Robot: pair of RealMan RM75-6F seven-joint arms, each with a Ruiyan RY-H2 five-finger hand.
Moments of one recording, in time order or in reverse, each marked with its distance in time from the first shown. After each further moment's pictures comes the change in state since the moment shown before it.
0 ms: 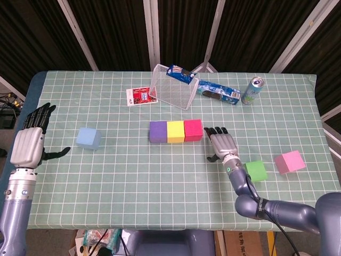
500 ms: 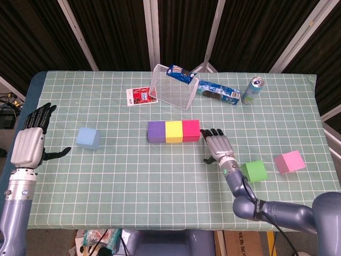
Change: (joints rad) left arm 0.002 0.000 0.000 0.002 0.009 0.001 -0.013; right arm 0.006 -0.017 -0.001 -0.011 -0.013 0.001 -0.007
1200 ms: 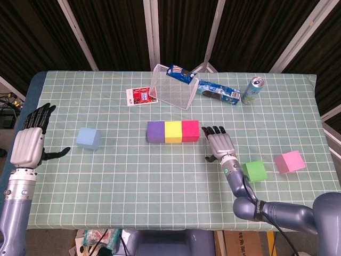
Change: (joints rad) left arm -0.001 0.000 0.000 0.004 -0.008 -0.004 0.003; right arm -0.006 0.005 0.002 -0.005 -0.019 0.054 -0.017
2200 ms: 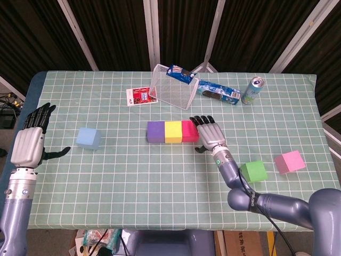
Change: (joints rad) left arm -0.003 -0.006 -0.002 0.007 -0.007 -0.002 0.003; right arm 0.061 -0.014 0.067 0.069 -0.050 -0.092 0.041
